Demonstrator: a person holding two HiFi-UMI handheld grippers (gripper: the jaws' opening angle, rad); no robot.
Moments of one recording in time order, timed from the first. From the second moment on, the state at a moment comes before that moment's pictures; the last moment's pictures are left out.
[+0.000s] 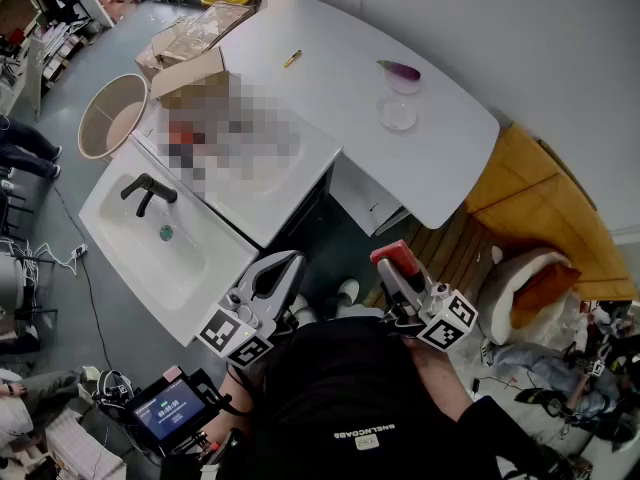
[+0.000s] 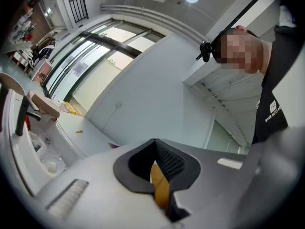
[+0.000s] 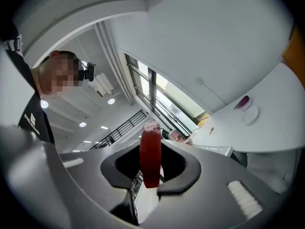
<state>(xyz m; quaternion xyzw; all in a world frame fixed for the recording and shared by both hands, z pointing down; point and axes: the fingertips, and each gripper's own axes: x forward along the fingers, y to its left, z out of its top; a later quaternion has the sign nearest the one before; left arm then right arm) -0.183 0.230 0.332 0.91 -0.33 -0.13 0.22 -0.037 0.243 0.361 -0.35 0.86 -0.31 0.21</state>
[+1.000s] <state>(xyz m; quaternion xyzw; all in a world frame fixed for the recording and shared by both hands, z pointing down) -0.235 0.238 0.368 0.92 -0.29 -0.09 0.26 -0.049 0.229 0.361 -0.43 0.83 -0.28 0.24</state>
